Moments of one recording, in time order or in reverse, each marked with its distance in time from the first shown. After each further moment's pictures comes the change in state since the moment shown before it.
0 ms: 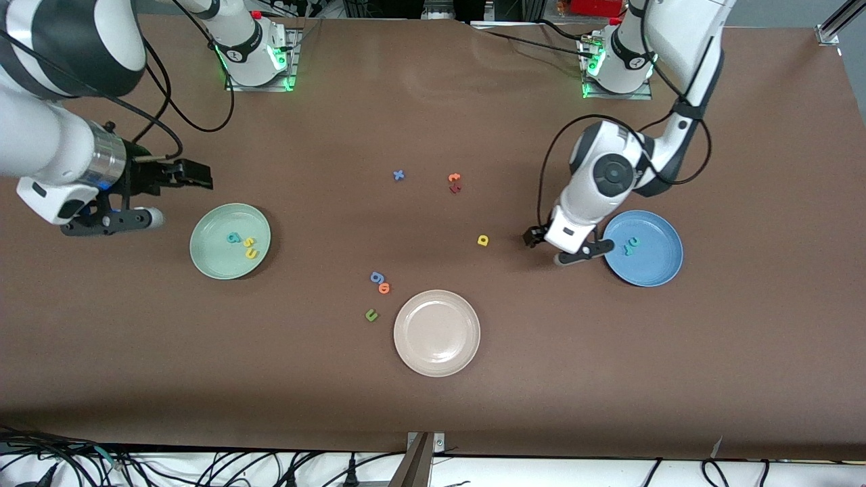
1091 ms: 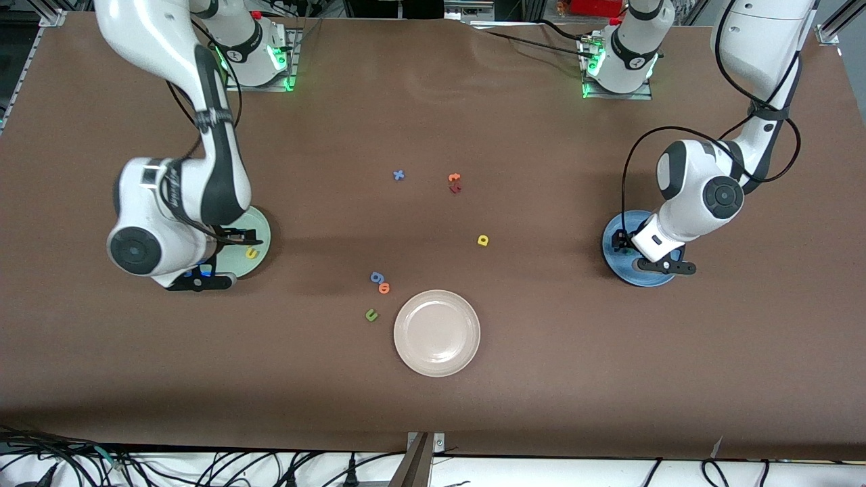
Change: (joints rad) left arm 0.256 -0.028 0.127 -0.114 0.001 0.027 0.796; right arm 0.000 0.287 0.004 -0.134 0.014 0.270 -0.001
